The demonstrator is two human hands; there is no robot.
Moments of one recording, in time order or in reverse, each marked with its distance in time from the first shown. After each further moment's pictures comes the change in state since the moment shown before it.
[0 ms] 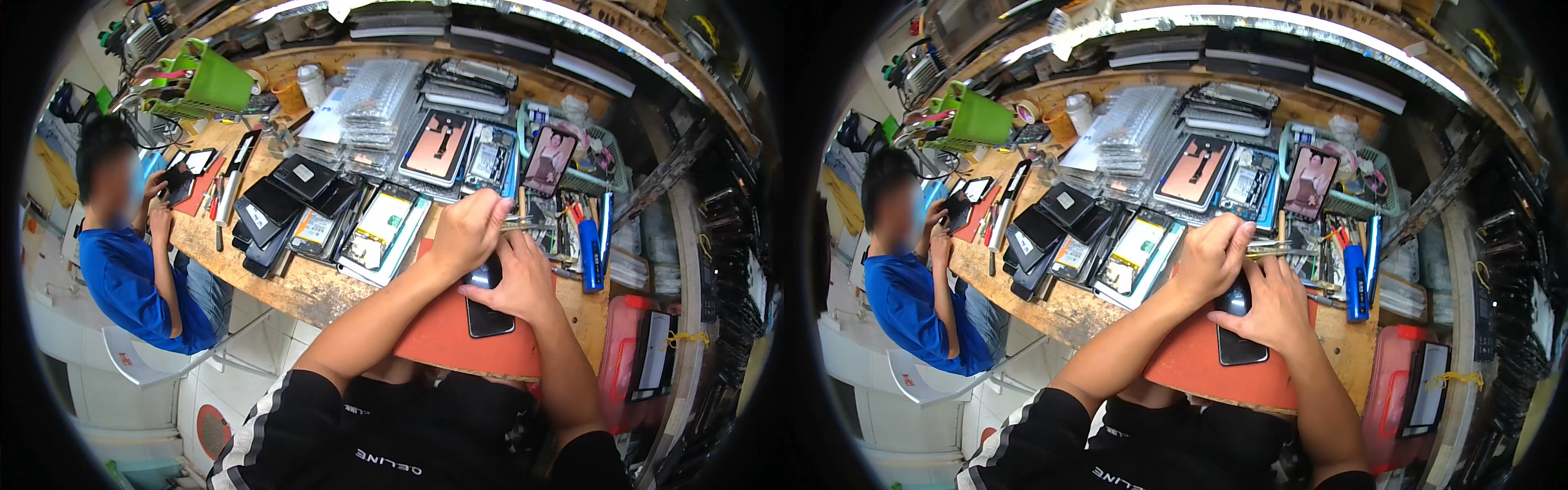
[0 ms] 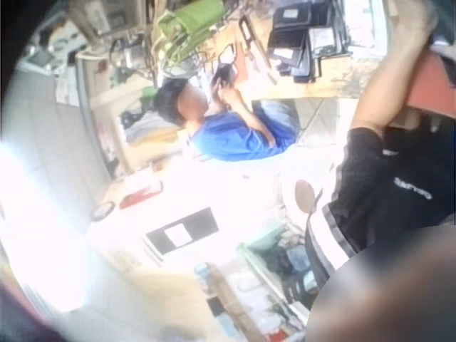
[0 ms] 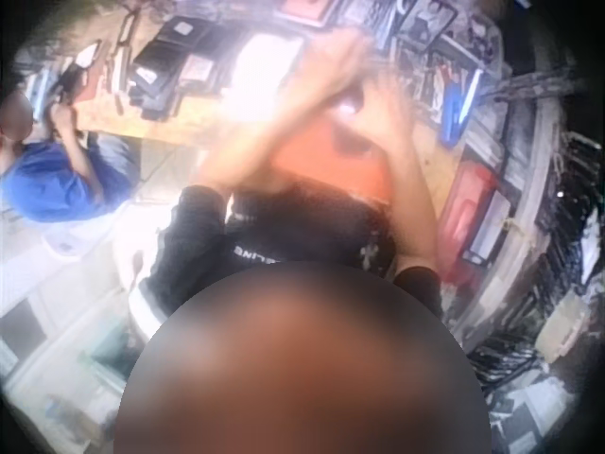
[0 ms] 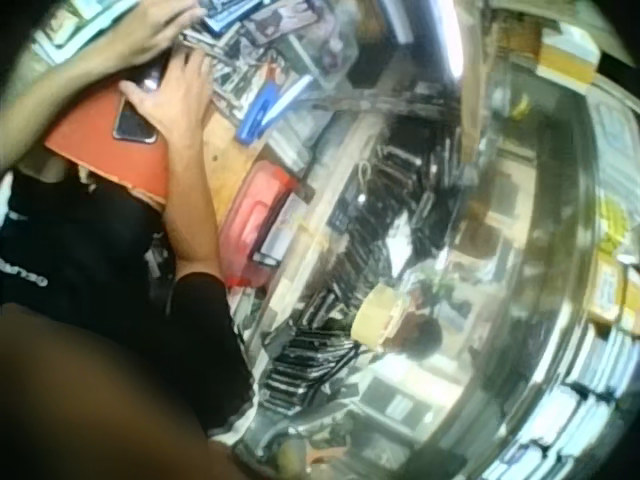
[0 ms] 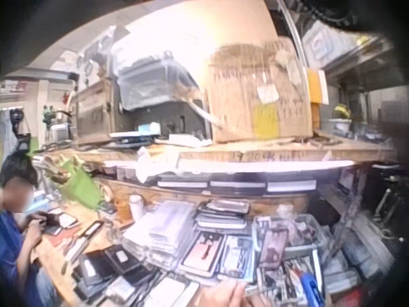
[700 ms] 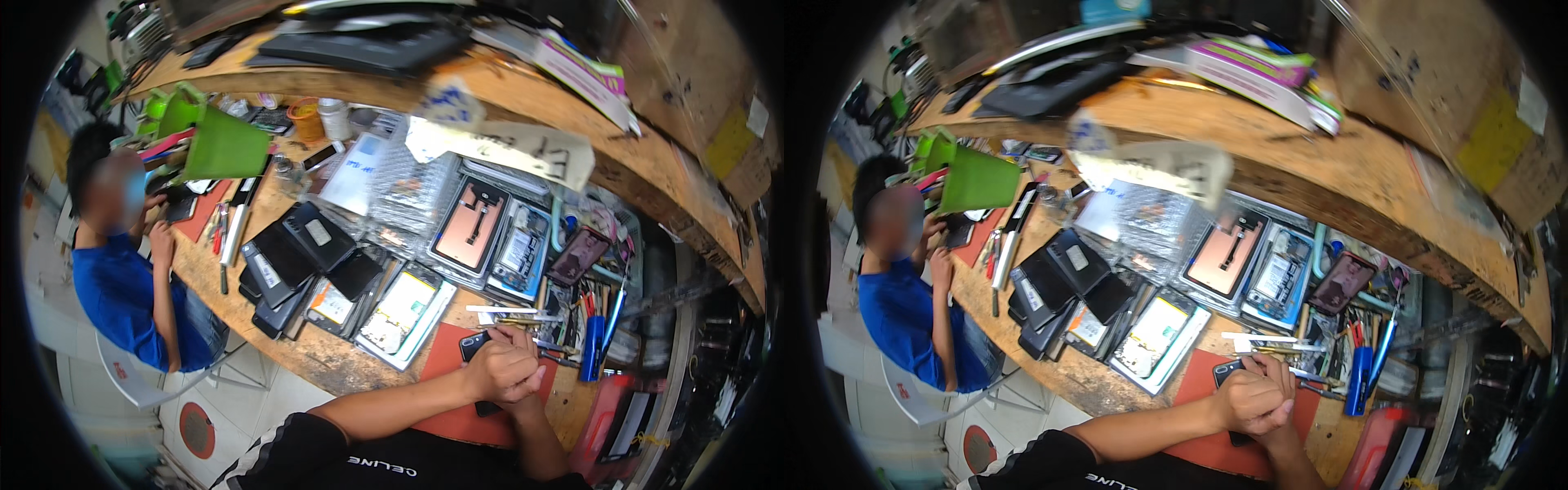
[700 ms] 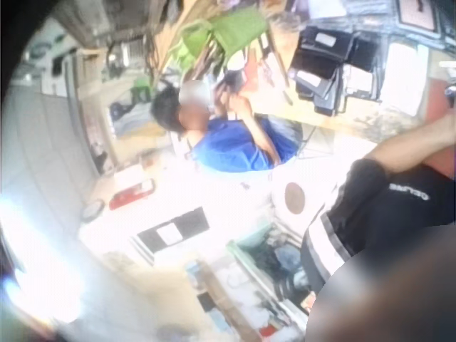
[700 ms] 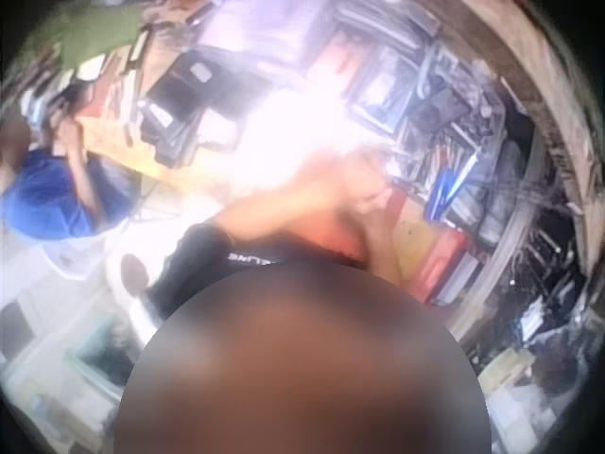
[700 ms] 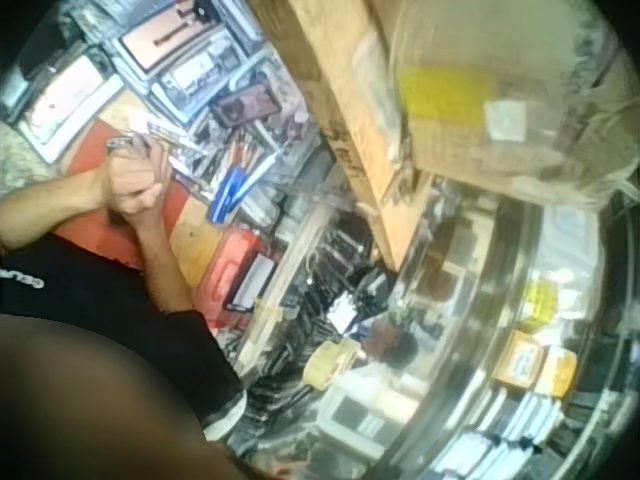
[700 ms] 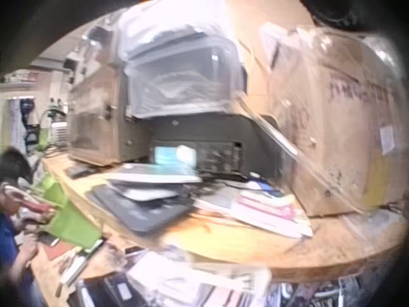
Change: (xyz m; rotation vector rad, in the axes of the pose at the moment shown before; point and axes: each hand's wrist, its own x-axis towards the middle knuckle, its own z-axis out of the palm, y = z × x) left_hand -0.022 0.034 0.005 -0.278 -0.007 0.132; right_hand 0.010 -0.014 0.021 0.455 0.057 0.010
